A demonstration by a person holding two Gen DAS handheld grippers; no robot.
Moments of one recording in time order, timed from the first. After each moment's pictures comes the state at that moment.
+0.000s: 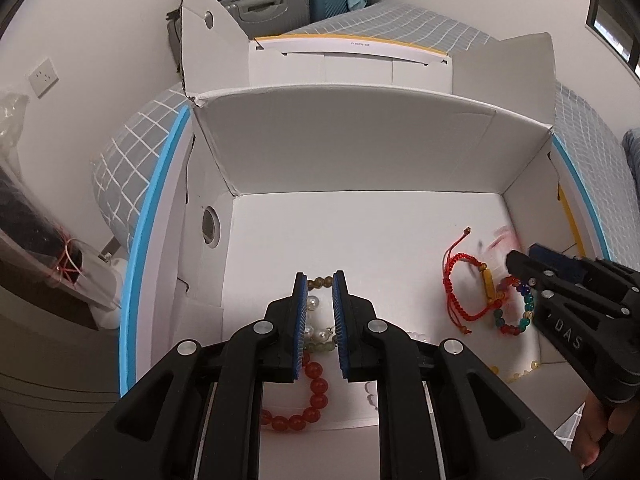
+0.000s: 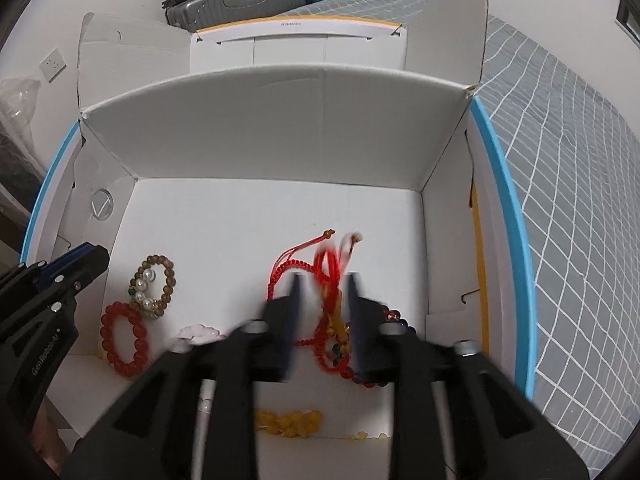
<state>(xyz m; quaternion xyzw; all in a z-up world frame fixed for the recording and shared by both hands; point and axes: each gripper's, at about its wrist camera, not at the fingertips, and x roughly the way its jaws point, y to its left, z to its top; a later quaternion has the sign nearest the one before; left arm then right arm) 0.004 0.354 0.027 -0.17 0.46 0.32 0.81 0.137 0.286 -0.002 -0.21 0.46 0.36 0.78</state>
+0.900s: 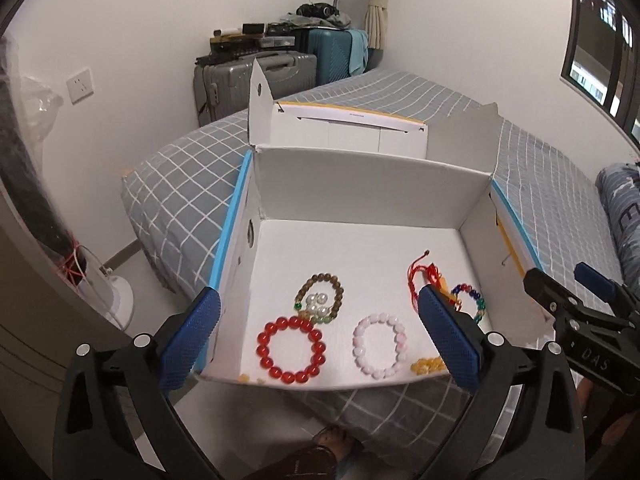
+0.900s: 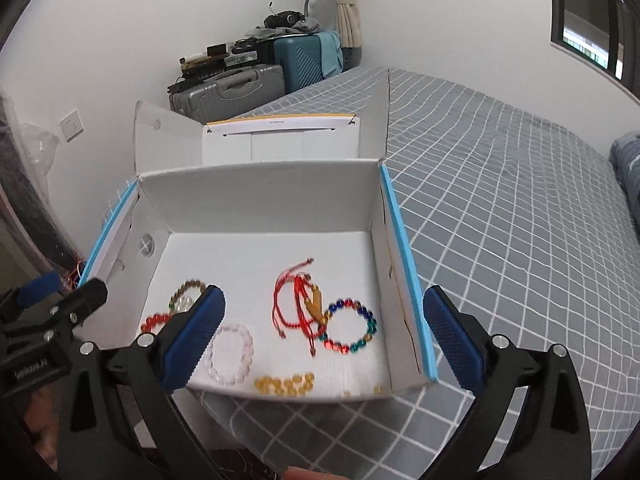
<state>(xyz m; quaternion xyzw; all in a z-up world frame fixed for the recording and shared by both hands) -0.084 0.302 0.084 -0.17 0.35 0.33 0.86 0.069 0.196 0.066 -0.13 0.34 0.35 0.86</state>
